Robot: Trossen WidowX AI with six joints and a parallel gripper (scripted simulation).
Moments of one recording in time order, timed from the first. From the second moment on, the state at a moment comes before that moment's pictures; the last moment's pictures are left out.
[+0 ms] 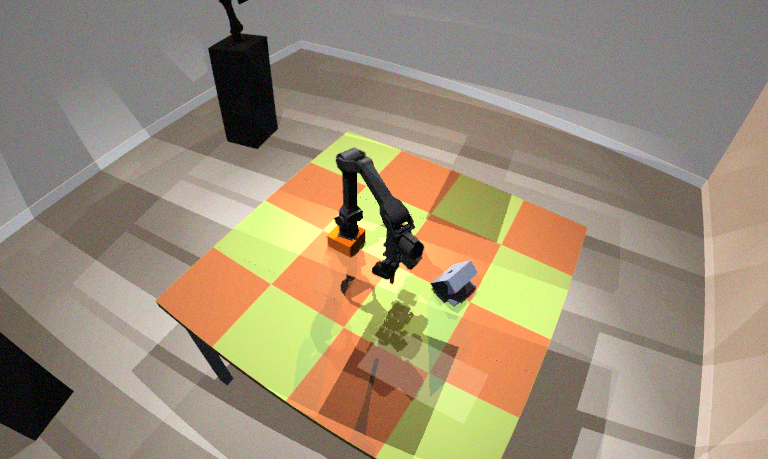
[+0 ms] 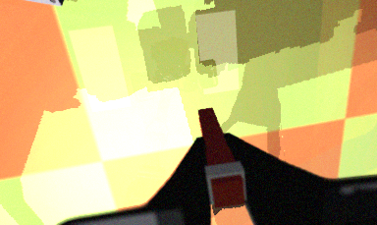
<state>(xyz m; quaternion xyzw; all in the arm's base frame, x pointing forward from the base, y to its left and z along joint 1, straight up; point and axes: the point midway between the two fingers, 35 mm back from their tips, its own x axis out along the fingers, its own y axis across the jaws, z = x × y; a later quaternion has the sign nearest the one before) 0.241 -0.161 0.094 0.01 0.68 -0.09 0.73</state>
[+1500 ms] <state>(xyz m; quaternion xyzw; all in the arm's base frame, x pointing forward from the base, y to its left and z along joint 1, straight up) 0.272 -0.124 0.091 -0.18 0.64 -0.03 0.75</state>
